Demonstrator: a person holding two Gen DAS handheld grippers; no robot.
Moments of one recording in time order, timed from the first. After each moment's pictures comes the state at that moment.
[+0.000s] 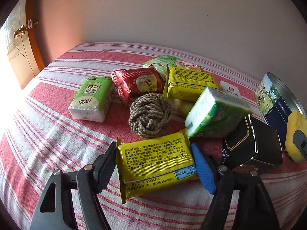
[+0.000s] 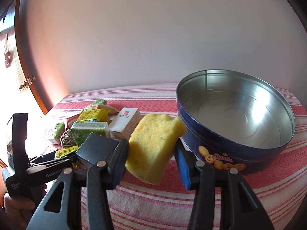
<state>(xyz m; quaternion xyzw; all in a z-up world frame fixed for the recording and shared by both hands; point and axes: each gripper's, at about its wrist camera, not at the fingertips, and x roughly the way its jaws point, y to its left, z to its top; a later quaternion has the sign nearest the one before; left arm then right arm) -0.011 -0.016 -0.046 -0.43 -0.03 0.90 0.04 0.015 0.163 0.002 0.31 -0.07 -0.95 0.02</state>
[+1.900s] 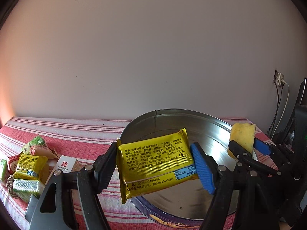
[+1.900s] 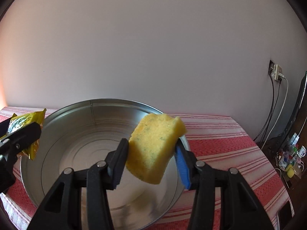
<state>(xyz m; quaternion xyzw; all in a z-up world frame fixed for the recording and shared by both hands) -0.024 0.211 0.015 -0.24 0.00 0.94 0.23 -0.009 0.336 0.007 0.26 0.01 -0.95 -0.18</state>
